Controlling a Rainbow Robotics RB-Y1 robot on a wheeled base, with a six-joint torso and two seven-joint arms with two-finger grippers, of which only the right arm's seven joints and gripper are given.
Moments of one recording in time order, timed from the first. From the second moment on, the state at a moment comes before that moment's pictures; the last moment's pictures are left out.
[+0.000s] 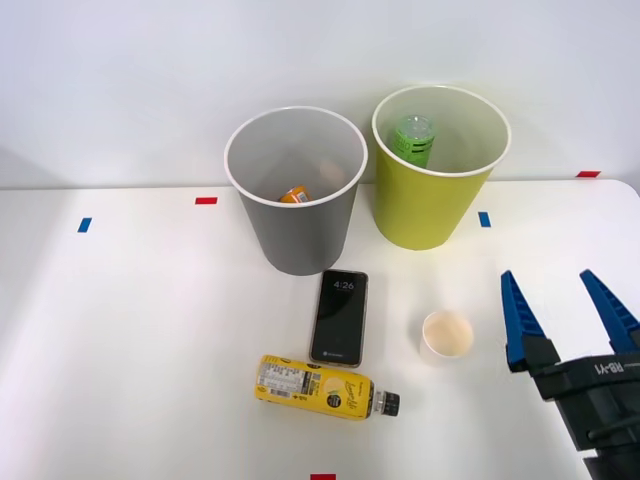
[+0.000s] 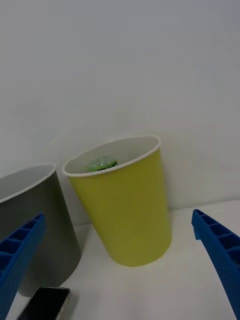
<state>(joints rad) 0.75 -0.37 0.16 -2.29 -0.15 -0.32 1.22</state>
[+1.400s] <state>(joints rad) 1.00 -0.13 0.31 -2.27 0.08 -0.44 1.26</state>
